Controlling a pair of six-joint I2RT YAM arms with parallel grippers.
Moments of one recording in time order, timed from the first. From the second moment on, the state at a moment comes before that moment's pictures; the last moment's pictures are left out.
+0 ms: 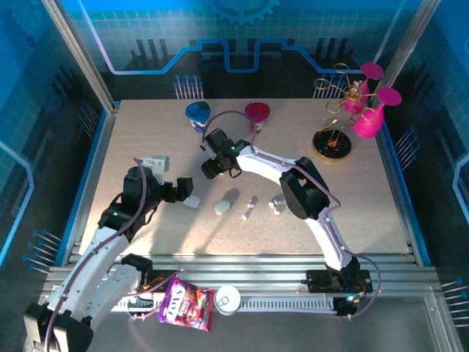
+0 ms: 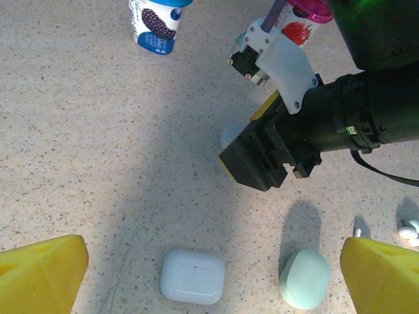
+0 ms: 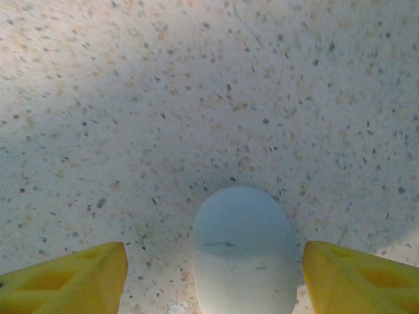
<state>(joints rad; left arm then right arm) -0.25 0.77 0.62 -0.40 0.06 -0.25 0.76 2.32 1.89 -0.59 0.05 0.08</state>
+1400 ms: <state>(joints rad) -0.25 0.76 0.56 -0.38 0.07 -0.25 0.72 2.54 2.28 -0.88 0.02 0.11</state>
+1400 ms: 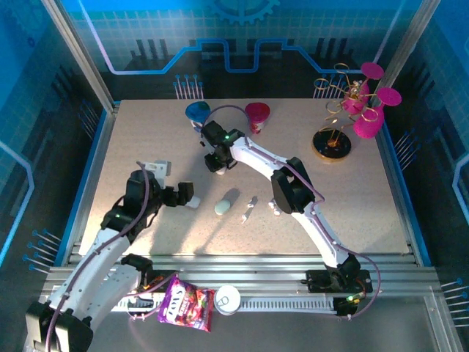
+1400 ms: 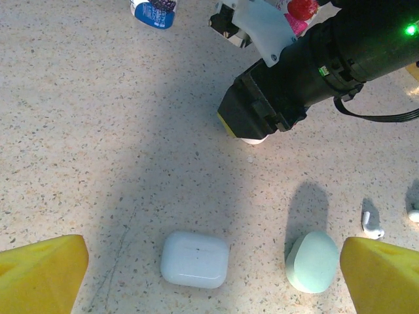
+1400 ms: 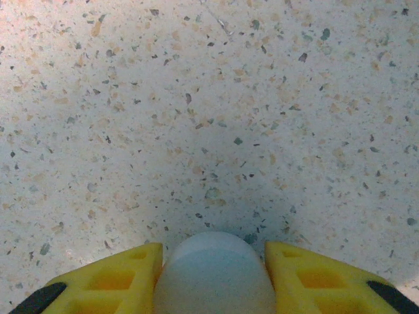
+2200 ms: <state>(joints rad) -0.81 1.30 0.41 0.67 -0.27 0.32 0.48 1.70 1.17 -0.22 -0.36 0.66</state>
